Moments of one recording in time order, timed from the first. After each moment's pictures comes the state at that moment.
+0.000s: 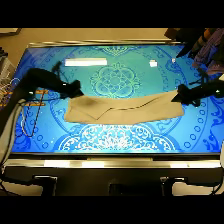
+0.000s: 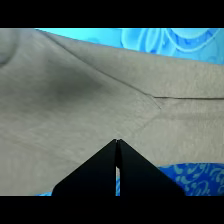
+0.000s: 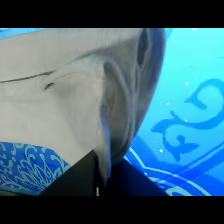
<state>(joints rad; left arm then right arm) 0.01 -1.66 1.54 -2.16 1.12 1.43 -0.33 -1.55 1.54 -1.04 1.50 1.53</state>
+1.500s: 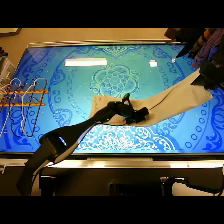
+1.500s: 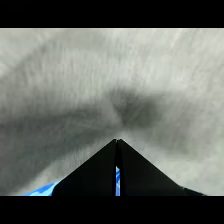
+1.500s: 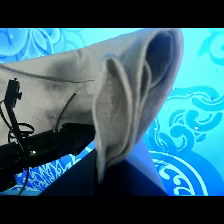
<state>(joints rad) -0.63 -2.15 1.91 -2.29 0.78 0.98 -0.33 -1.45 1.91 -1.12 1.73 1.67</state>
